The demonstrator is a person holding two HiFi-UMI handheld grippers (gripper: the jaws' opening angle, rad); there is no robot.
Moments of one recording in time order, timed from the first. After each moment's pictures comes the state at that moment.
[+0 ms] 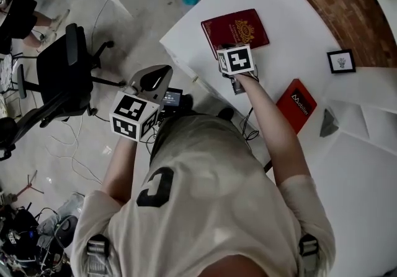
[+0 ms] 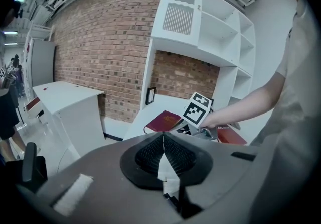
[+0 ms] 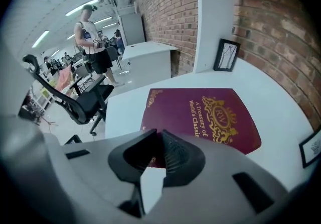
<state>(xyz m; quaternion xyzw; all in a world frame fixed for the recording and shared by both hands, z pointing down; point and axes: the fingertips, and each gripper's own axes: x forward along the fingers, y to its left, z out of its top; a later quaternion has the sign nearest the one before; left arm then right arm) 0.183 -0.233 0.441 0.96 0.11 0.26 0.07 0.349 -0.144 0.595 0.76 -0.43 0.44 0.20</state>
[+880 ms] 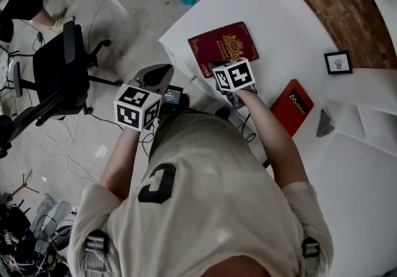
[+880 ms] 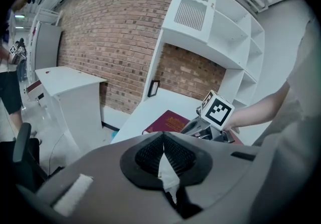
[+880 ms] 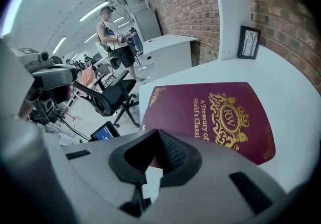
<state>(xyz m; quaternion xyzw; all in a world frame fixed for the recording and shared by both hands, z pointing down) 0.186 -0.236 0.476 0.94 0.10 0.29 0.12 0.271 -0.144 0.598 0.68 -0.53 0.48 0.18</state>
